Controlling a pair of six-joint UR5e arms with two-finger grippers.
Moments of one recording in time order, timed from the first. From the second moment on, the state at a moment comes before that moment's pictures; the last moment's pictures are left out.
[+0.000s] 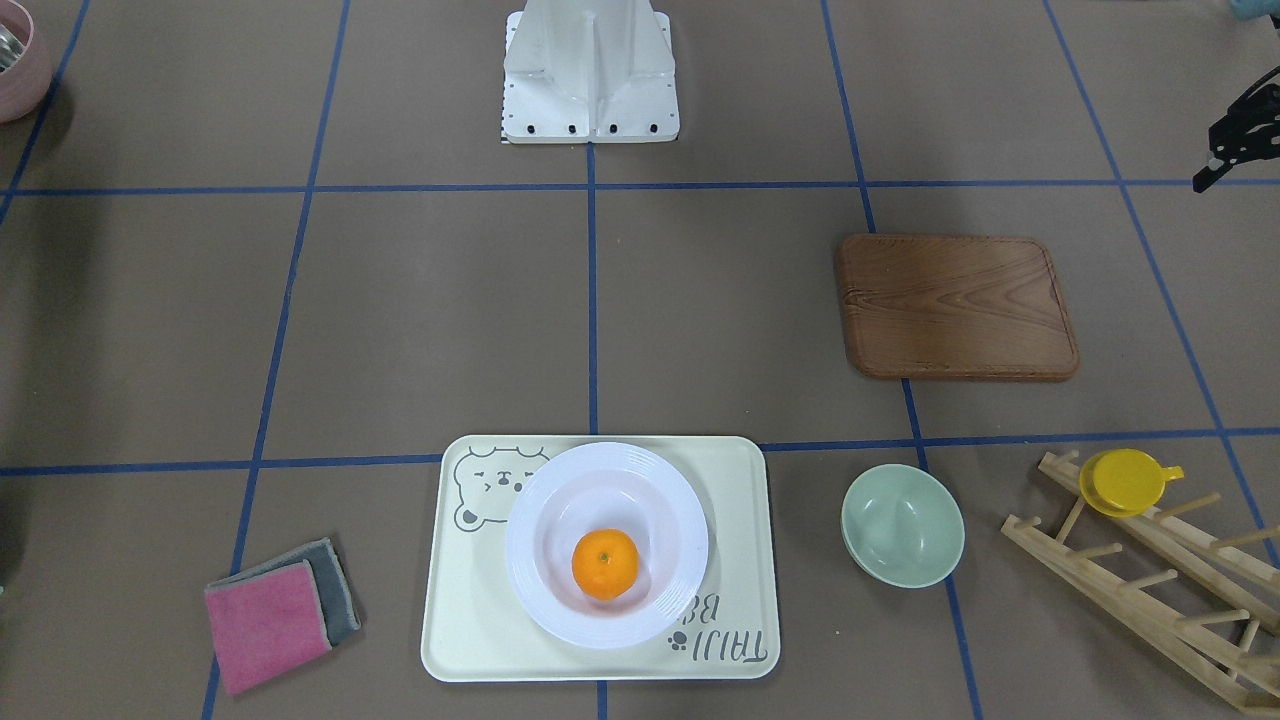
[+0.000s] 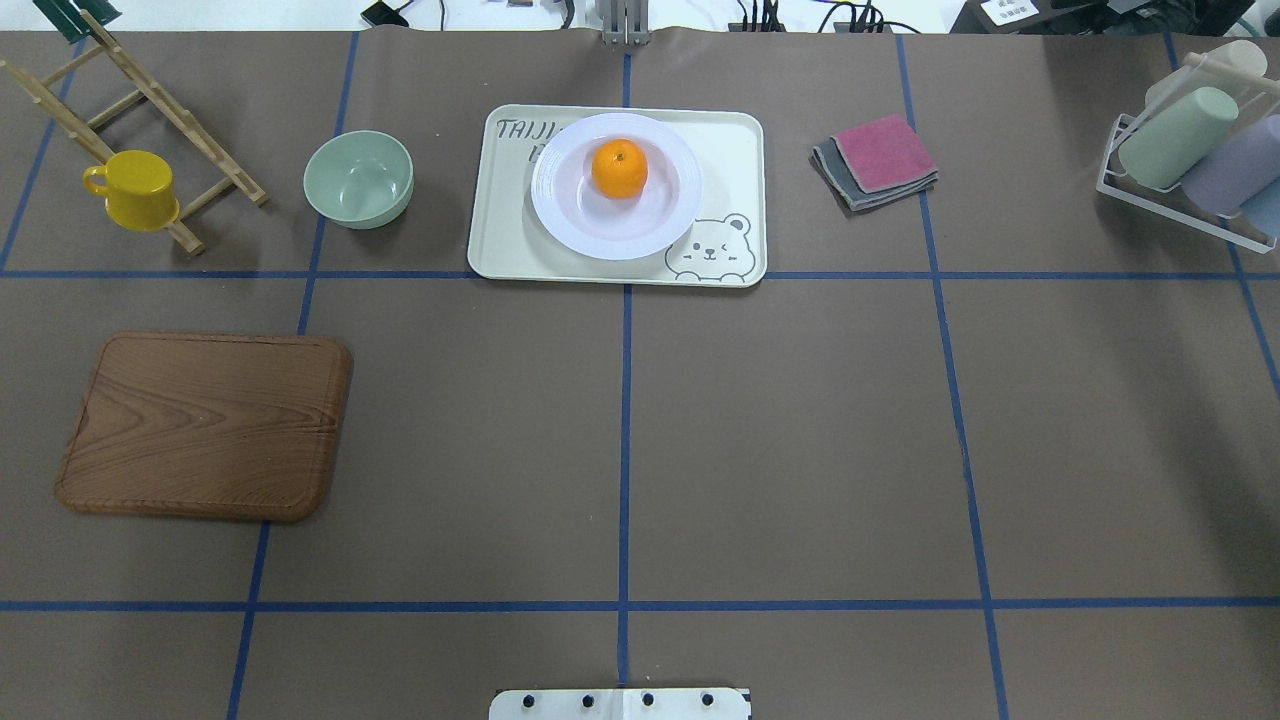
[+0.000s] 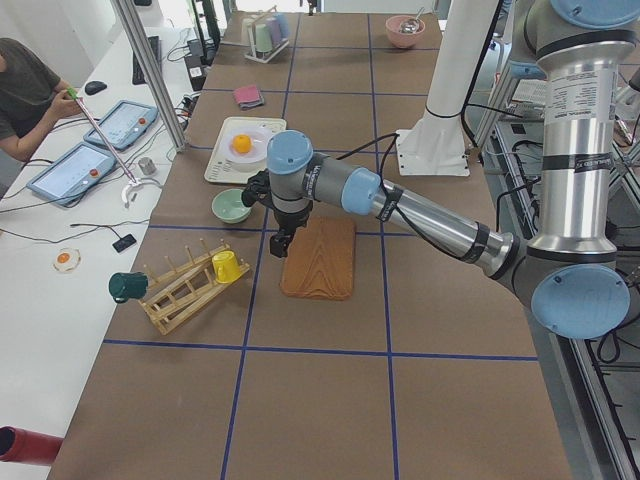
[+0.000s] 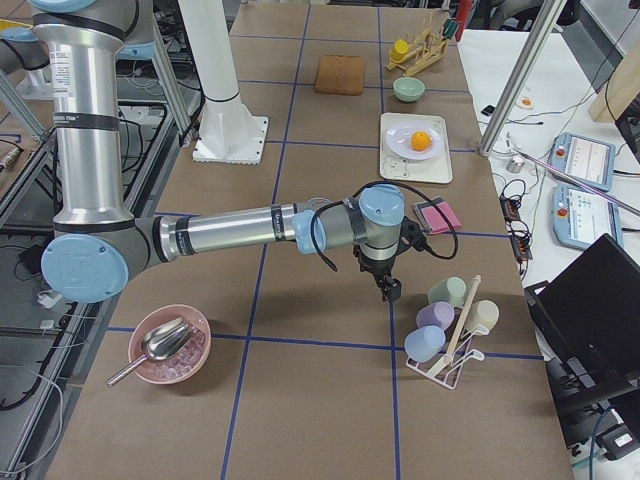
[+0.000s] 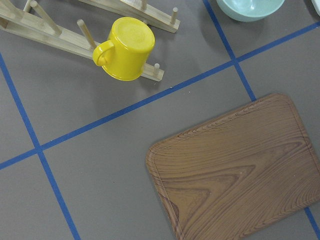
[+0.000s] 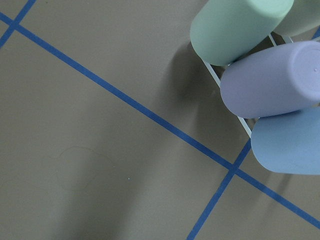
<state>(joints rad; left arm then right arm) -1.41 -1.53 -2.03 -1.47 -2.44 0.10 1.45 -1.56 1.73 -1.49 2.33 -0.32</state>
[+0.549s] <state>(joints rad) -1.35 -1.55 -1.99 -1.47 -2.35 0.10 1.45 -1.55 1.73 -1.49 2.35 -0.29</state>
